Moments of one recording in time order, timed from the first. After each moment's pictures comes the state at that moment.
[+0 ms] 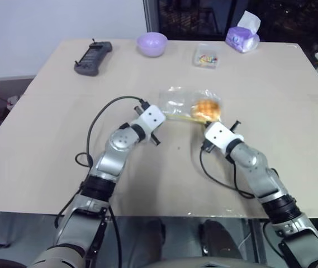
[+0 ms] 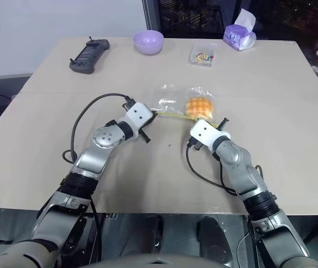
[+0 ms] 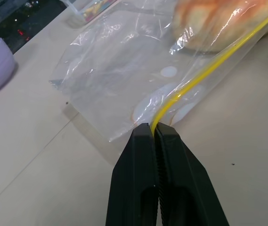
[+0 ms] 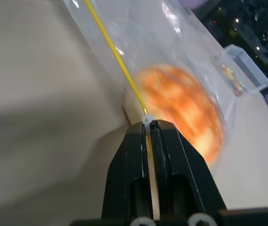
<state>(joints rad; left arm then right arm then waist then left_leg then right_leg) -0.57 0.40 -0.19 0.22 0.14 0.14 -0.51 -0.40 -0.36 0.30 0.01 -0.43 0.18 0.32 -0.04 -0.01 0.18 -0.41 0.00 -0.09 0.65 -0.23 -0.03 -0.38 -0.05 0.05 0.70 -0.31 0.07</state>
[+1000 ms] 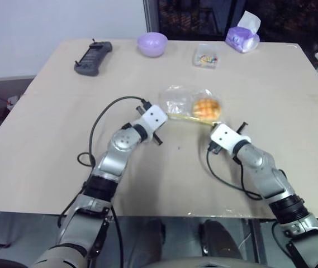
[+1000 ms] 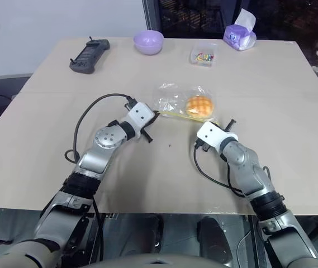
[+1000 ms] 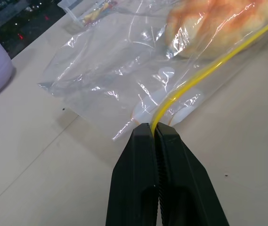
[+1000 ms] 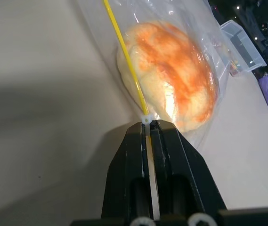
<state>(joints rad) -0.57 0.38 -0.20 0.23 0.13 0.12 -0.51 -0.39 -0.41 0.30 0.04 -0.44 0.18 0.33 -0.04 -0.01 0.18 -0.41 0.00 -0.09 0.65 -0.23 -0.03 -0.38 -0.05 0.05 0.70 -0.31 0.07</state>
